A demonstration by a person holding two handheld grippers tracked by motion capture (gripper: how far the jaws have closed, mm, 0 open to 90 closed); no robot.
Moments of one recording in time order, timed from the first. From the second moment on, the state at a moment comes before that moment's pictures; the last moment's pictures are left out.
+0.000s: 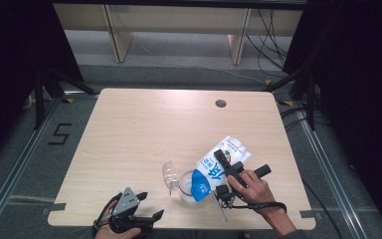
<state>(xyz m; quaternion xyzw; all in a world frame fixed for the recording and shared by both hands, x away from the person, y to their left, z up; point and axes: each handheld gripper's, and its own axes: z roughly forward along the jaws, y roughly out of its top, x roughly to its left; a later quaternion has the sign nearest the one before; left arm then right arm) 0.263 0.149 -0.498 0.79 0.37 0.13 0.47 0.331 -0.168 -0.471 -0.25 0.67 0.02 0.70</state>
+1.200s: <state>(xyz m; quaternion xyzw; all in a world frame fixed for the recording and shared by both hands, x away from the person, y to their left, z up) 0.264 0.148 -0.499 0.78 0.37 0.13 0.48 0.330 -0.167 -0.471 -0.25 0.67 0.02 0.70</state>
